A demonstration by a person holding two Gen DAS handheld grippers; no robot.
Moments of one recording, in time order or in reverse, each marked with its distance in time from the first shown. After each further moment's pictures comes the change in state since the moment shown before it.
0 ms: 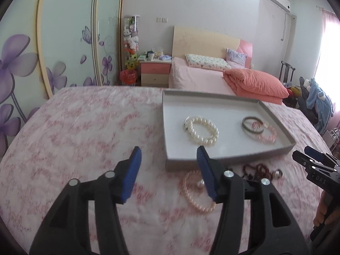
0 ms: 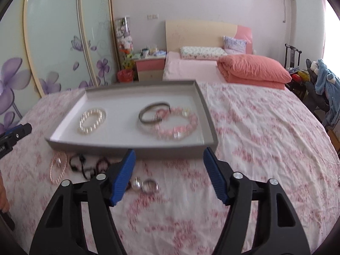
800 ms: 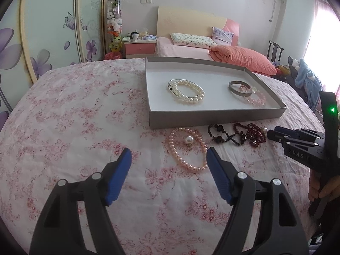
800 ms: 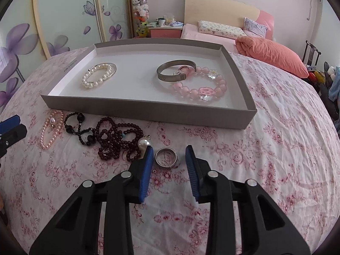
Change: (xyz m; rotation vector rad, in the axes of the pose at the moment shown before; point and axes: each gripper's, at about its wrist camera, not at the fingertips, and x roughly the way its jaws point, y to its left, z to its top) left arm 0.008 -0.012 -0.038 0.061 0.133 -0.093; right arm 0.032 0.025 -0.015 -0.104 0.158 0.057
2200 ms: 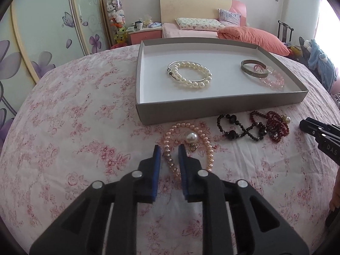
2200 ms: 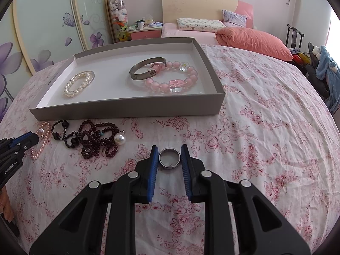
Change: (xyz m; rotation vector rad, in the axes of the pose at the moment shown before) left arm 0.045 -0.020 0.005 0.065 0.101 0.120; right arm -0.008 -0.020 -0.010 0.131 -0.002 -0.080
